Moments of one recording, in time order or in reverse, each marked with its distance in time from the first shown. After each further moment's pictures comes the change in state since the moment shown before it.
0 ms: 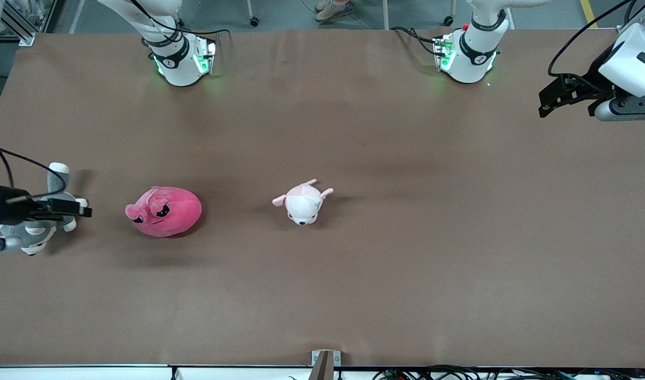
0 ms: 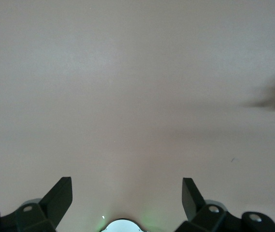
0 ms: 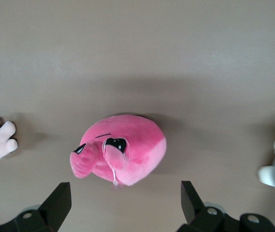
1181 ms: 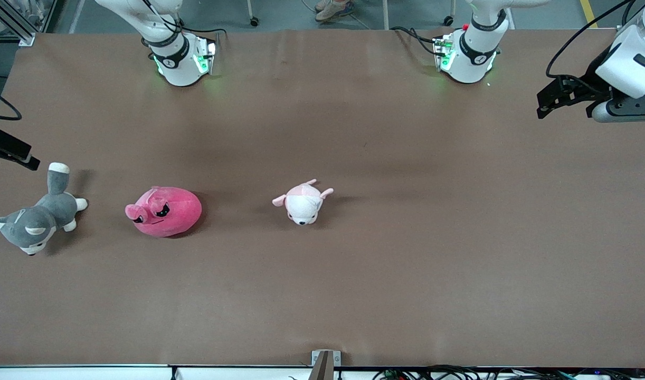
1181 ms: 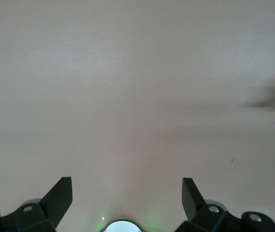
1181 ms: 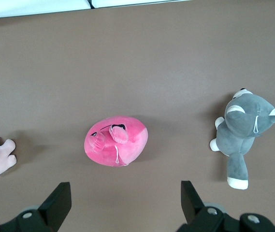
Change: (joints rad) left arm 0.000 0.000 -0.002 -0.005 0.000 0.008 0.000; right arm 0.072 -0.275 0.004 -0.006 -0.149 -0.071 0.218
